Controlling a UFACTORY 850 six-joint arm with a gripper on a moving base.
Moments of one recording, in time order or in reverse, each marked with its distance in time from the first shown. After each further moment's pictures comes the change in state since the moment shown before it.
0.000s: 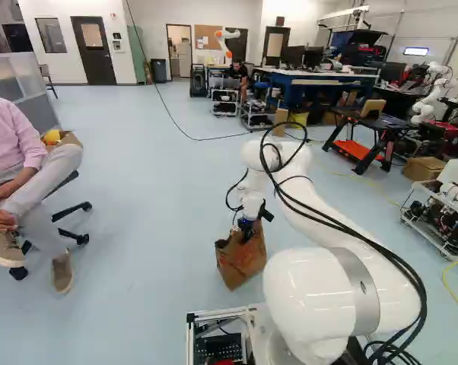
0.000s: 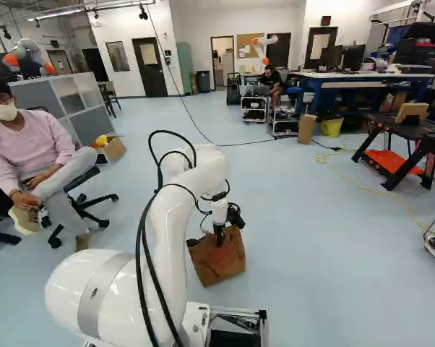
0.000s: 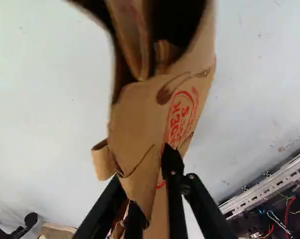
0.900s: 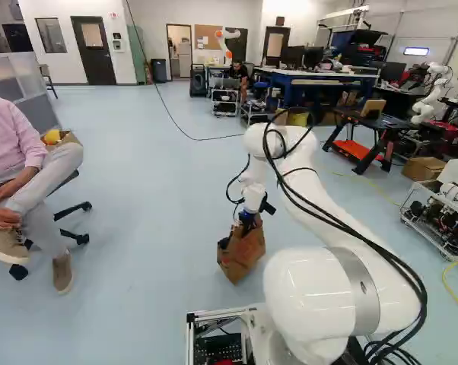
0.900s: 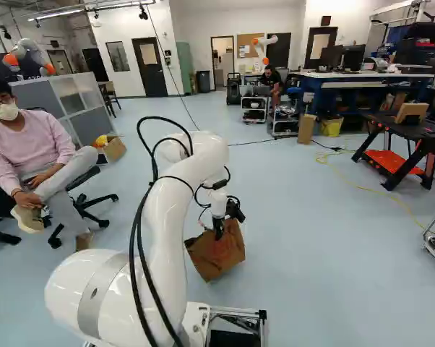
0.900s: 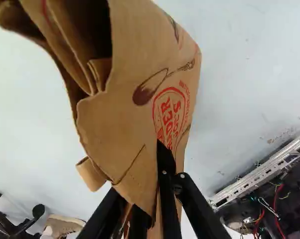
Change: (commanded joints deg) arm -0.1 10.4 9.9 0.0 0.0 0.0
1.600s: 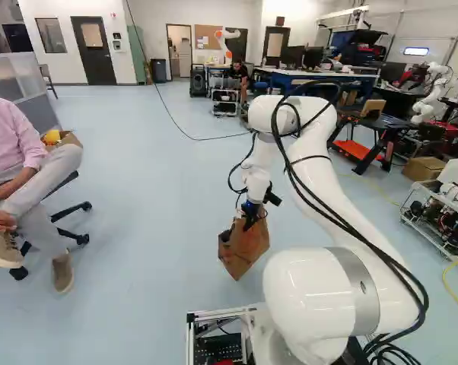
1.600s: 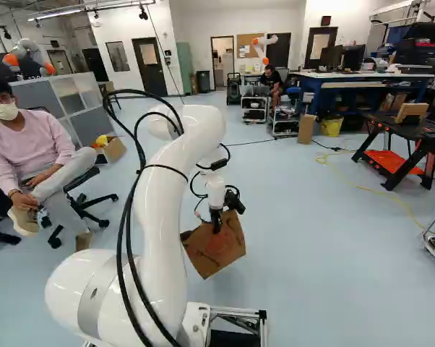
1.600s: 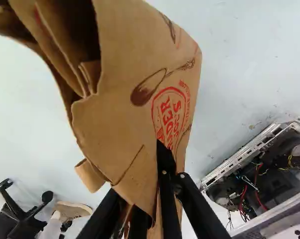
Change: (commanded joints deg) arm -0.3 15.4 14.7 0.0 0.0 0.0
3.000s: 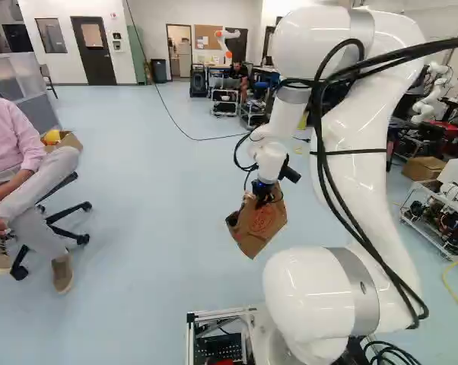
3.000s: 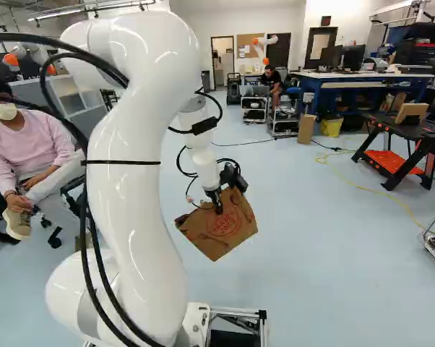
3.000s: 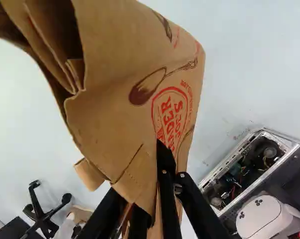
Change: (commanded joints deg) arm -0.6 33.4 24.5 0.0 8.0 0.0
